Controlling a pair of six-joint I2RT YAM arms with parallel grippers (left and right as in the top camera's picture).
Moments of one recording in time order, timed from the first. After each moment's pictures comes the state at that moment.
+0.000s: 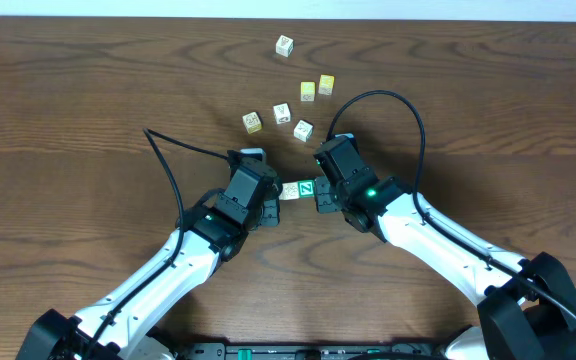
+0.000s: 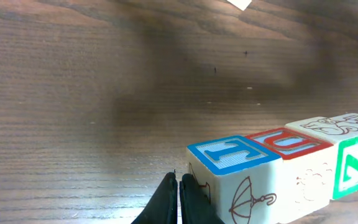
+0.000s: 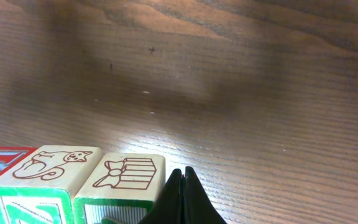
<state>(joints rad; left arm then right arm) -0.59 1.36 0.72 -0.30 -0.09 -0.57 0.65 1.62 0.98 -0.41 0.10 0.49</state>
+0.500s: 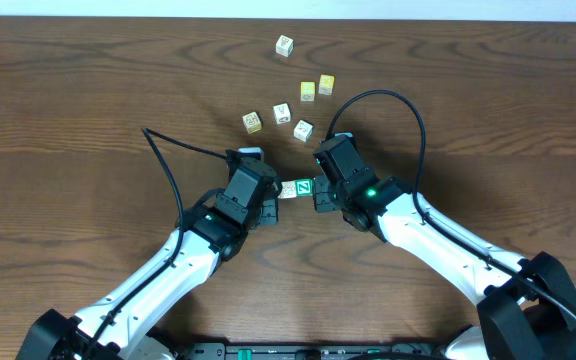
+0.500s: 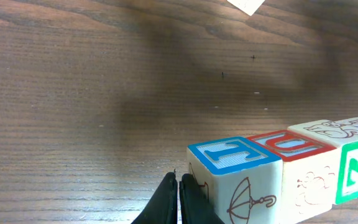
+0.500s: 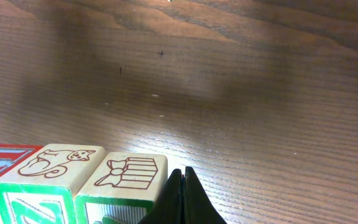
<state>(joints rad) -0.59 1.36 0.72 -0.30 -0.11 -0.57 0.65 1.62 0.97 -0.39 0.08 0.51</state>
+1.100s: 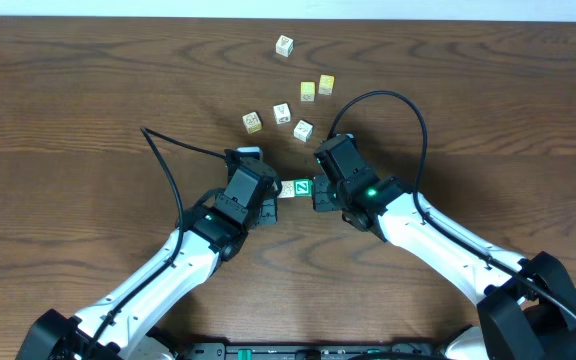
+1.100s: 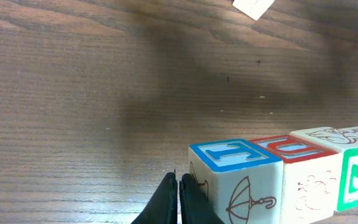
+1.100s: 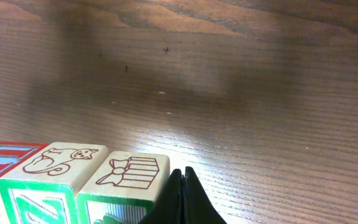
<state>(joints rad) -0.59 1.36 0.72 -0.30 -0.13 -0.57 0.65 1.62 0.97 -0.39 0.05 0.54</state>
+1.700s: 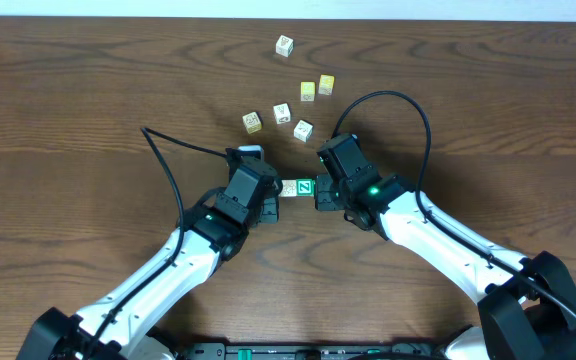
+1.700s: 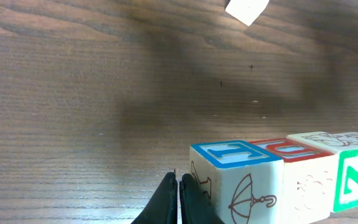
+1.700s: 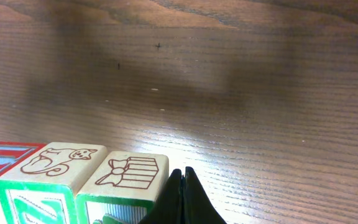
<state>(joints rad) -0.59 1.37 0.72 -0.27 -0.13 -0.57 0.63 1.62 0.97 -0.41 0.04 0.56</state>
